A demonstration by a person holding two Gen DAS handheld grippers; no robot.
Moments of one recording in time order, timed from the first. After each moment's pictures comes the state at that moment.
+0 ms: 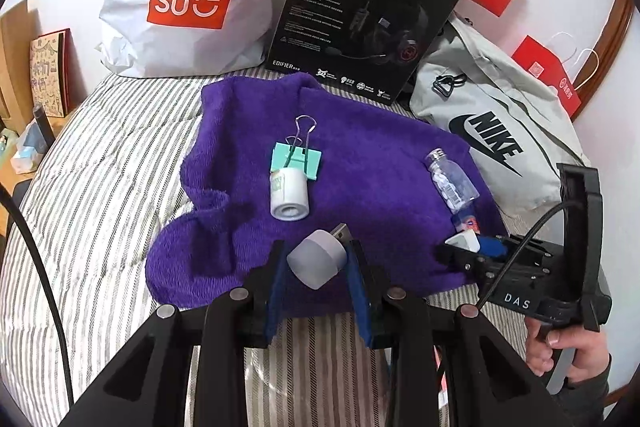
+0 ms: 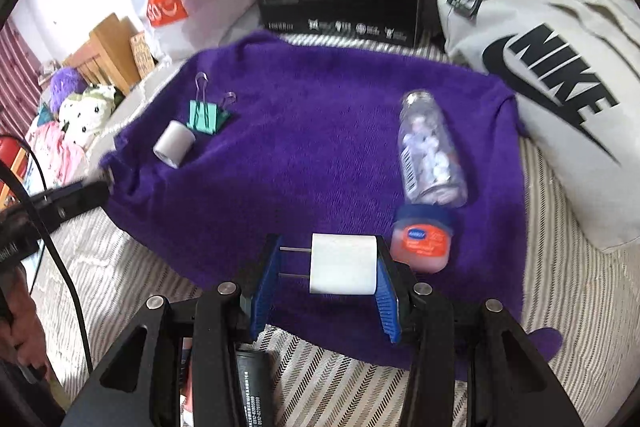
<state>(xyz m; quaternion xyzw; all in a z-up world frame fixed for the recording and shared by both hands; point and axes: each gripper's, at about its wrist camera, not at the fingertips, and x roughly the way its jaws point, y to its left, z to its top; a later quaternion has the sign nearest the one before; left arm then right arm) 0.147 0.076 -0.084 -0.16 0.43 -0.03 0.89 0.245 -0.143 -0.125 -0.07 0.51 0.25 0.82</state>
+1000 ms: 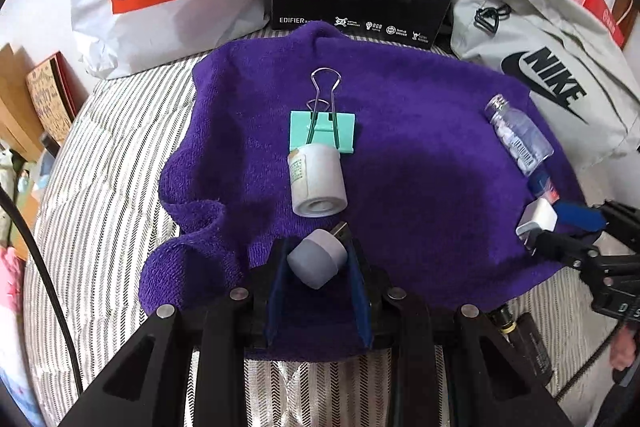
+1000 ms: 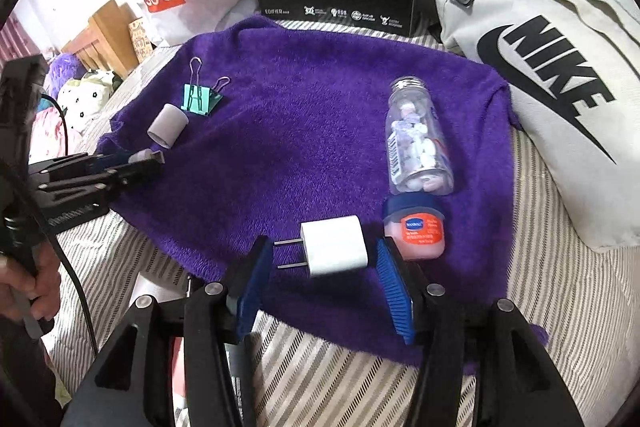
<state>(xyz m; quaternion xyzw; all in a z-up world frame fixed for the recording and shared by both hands) 0.199 0.057 -0.119 -0.05 0.50 0.02 0.86 0.243 -0.155 -0.119 -0.09 0.52 0.25 0.81</state>
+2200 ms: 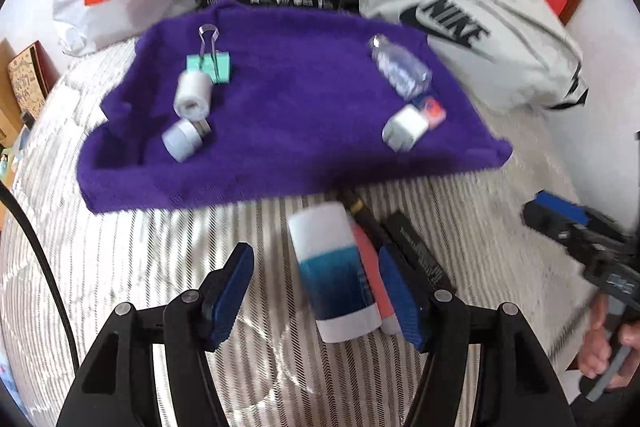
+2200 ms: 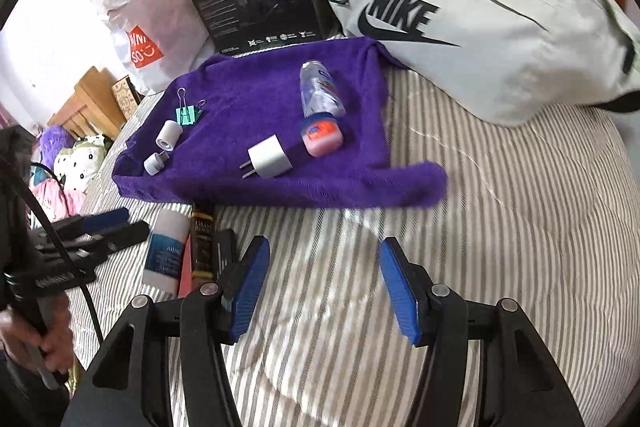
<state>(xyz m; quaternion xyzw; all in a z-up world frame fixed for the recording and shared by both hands) 0.119 -0.022 -0.109 -0.07 0.53 -0.04 0.85 0.161 -0.255 -0.091 0.02 0.50 0.18 0.85</state>
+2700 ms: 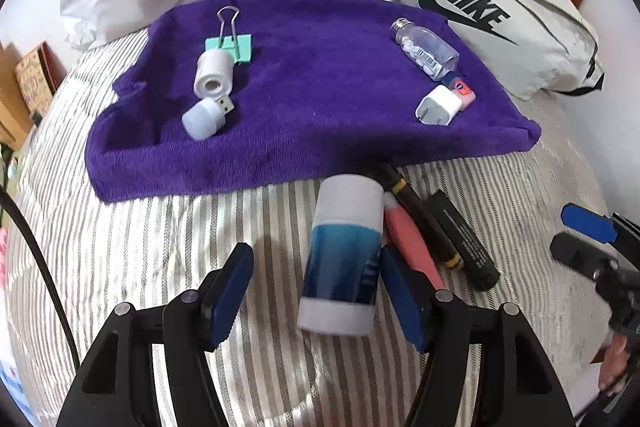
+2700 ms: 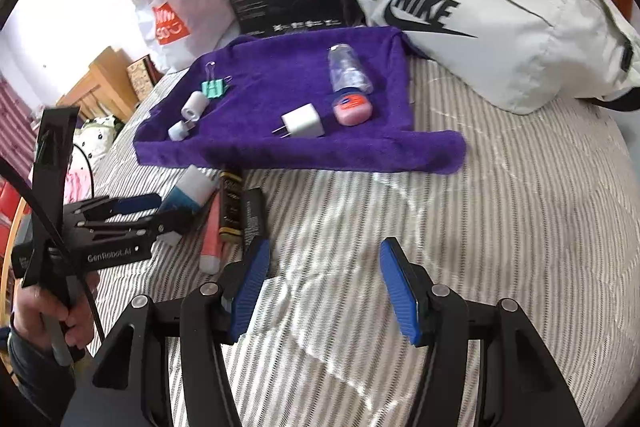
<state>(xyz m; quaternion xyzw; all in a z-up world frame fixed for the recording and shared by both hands) 0.115 -0.008 -0.123 -0.04 0.52 -0.02 0.85 0.128 -0.238 -0.094 0.00 0.50 0.21 0.84</state>
